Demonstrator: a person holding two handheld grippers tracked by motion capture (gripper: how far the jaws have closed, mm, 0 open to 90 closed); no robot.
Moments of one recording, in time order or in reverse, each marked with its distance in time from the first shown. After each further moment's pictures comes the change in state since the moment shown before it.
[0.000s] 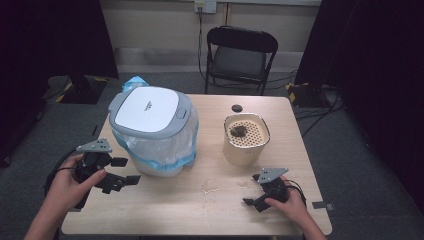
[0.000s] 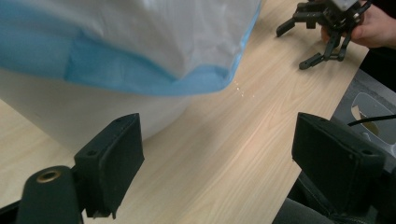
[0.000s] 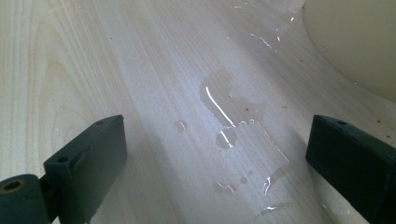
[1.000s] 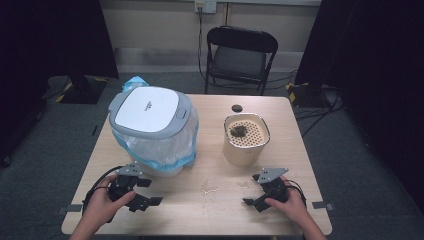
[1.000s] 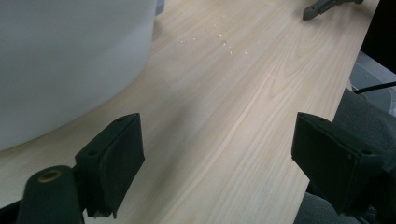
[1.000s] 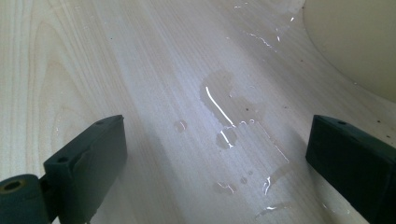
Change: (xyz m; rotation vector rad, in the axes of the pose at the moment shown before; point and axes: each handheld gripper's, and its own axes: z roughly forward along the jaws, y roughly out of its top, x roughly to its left) left arm -0.011 -0.048 0.088 0.076 -0.093 0.034; right arm 0.000 0.000 0.000 0.000 0.000 0.000
